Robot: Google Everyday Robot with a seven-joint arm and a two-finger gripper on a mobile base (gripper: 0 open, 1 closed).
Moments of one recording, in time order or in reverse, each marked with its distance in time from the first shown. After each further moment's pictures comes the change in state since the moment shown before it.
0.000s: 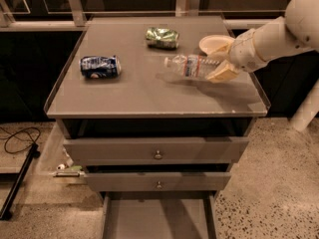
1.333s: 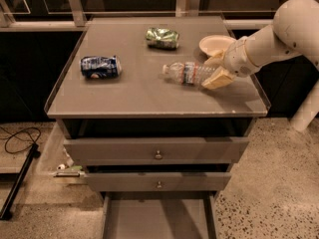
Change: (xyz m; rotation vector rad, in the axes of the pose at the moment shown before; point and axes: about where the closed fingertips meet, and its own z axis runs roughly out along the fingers) arm 0.013 0.008 0.026 -0.042 0.030 0.062
